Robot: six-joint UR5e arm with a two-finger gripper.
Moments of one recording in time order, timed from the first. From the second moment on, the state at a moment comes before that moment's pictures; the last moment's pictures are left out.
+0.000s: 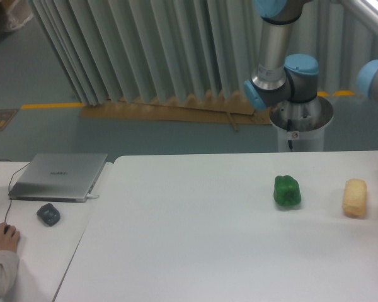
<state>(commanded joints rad) 2.80 -1.88 -1.50 -1.33 1.64 1.56</state>
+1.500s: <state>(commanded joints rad) 2.80 -1.89 -1.46 -1.30 1.65 1.53</state>
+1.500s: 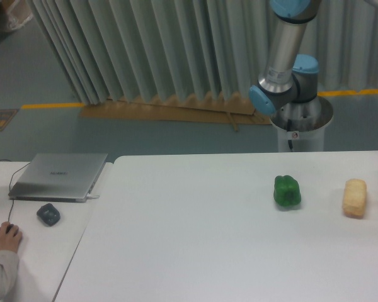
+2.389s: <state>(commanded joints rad) 2.56 -1.90 -1.54 -1.23 1.56 0.97</state>
